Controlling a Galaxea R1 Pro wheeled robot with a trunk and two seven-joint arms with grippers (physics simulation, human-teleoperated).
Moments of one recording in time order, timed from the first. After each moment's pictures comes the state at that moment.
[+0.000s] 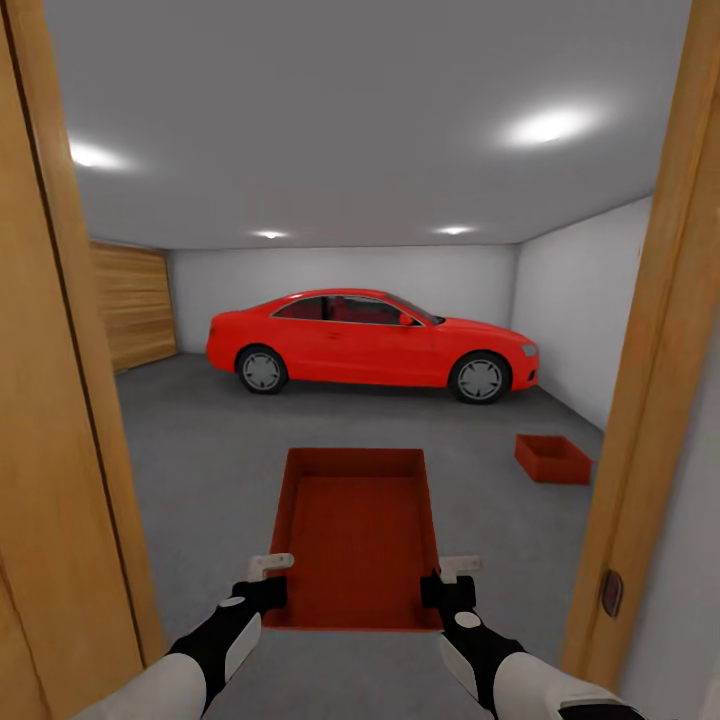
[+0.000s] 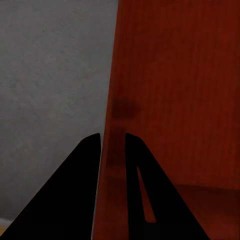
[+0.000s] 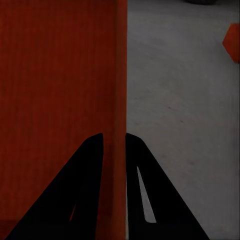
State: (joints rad) left arm -0.64 -0.08 0.01 -0.26 0.08 0.02 0.09; right arm -0.69 0.14 -0.01 -0.08 0.10 -0.28 -0.21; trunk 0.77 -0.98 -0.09
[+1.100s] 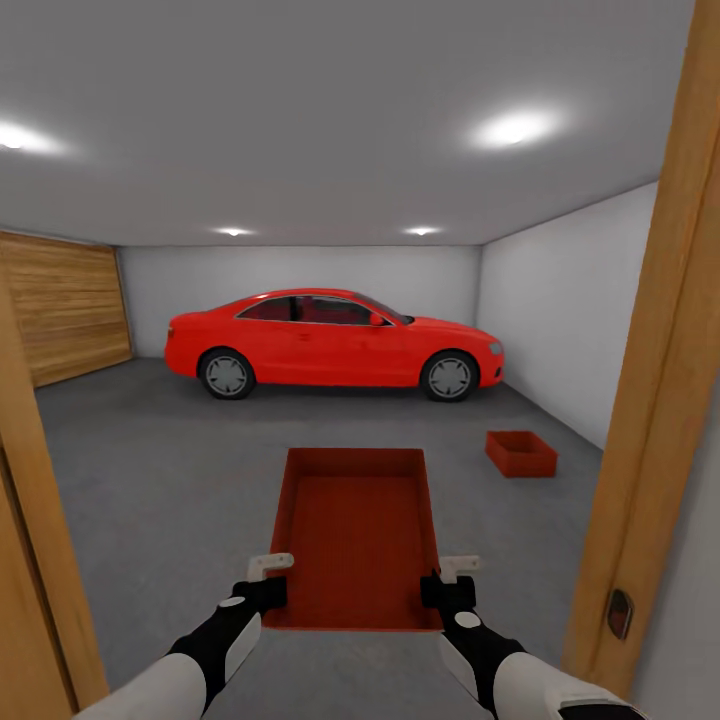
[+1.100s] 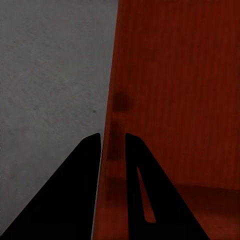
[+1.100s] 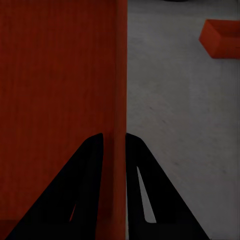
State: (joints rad) left arm -0.64 -0.08 0.01 -0.26 0.08 0.02 0.09; right arm -0.69 0.14 -0.01 -0.08 0.10 -0.28 -0.21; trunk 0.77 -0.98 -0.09
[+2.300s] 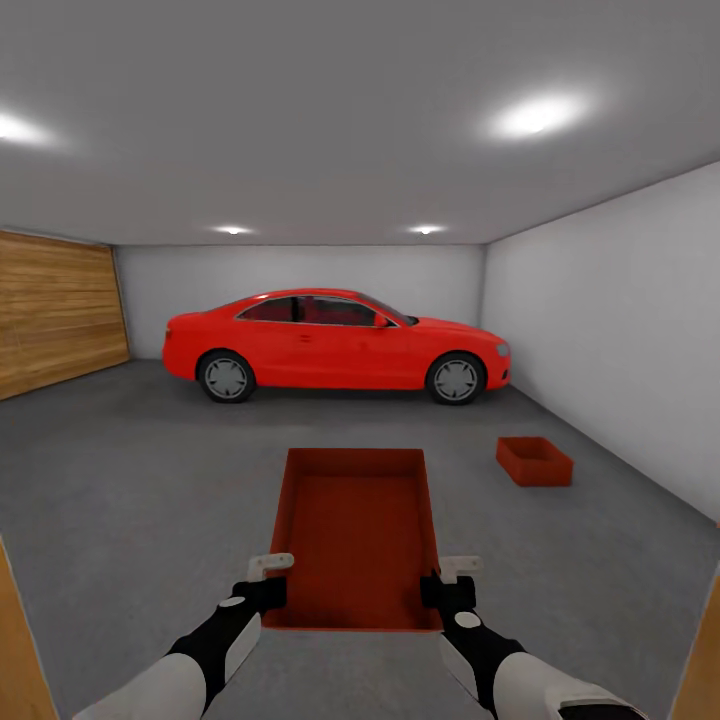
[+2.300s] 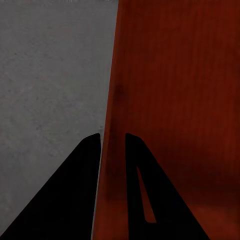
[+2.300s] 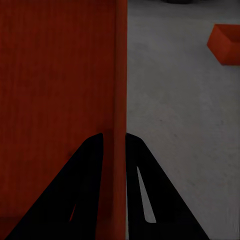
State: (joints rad) left arm -0.64 -0.08 0.01 -0.26 0.08 0.02 0.09; right arm -0.69 0.14 -0.01 -0.08 0.10 -0.28 -0.21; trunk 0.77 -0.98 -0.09
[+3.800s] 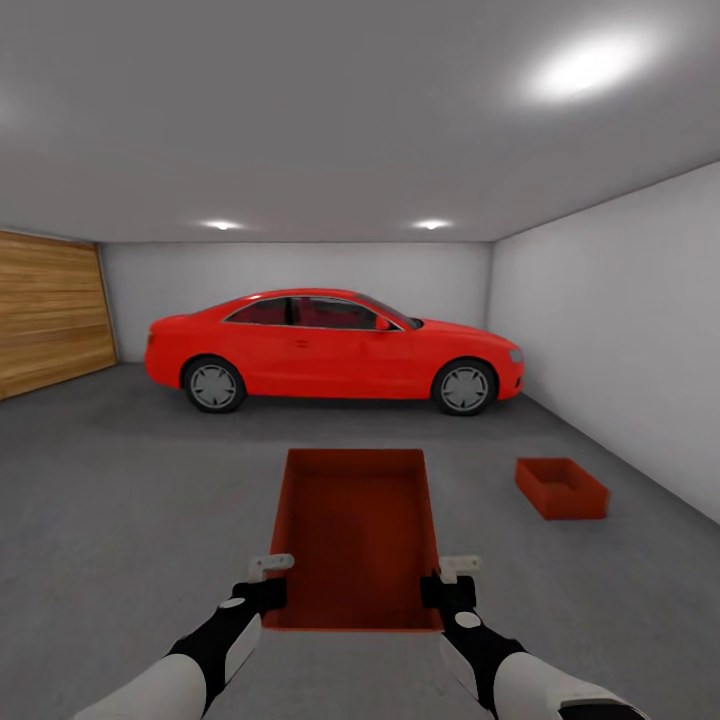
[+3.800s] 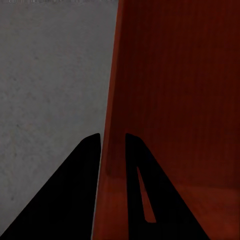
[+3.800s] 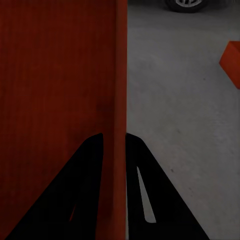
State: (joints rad) left arm -0.64 -0.08 0.01 -0.26 0.08 0.01 0.09; right arm -0.69 0.14 0.00 -0.08 0.10 -0.28 -0.21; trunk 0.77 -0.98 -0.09
